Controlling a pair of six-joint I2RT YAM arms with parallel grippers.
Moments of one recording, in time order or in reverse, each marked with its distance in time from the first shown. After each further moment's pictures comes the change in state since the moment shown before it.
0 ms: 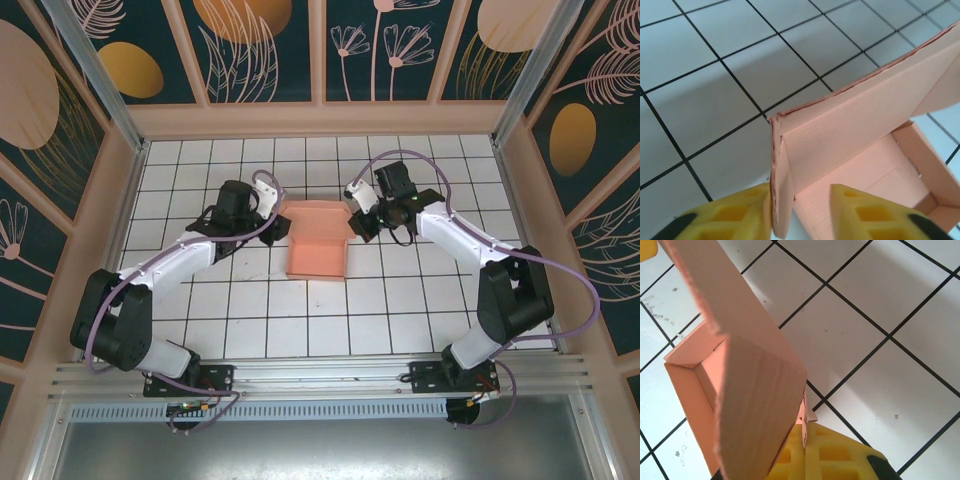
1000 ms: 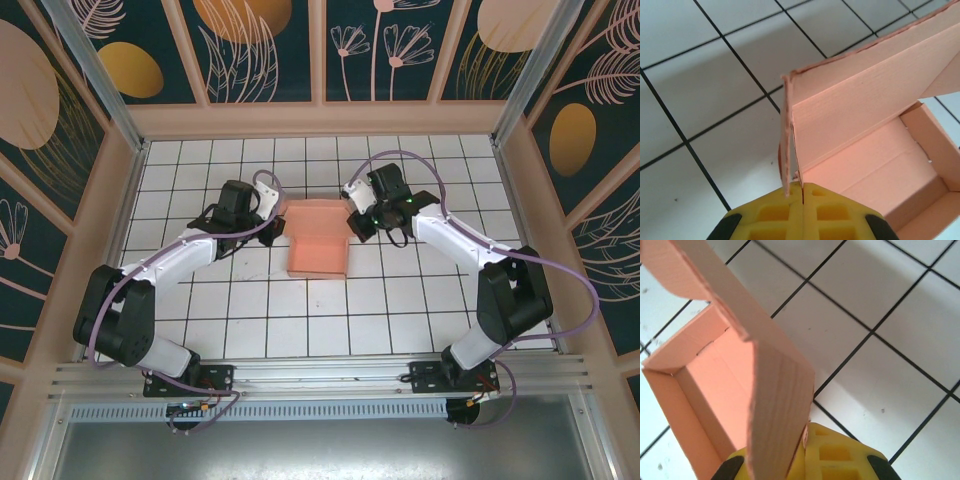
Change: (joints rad) left arm 0.003 0.023 0.016 -0.035 -0.012 -0.011; right arm 0.044 0.000 0.001 0.028 0.134 0.082
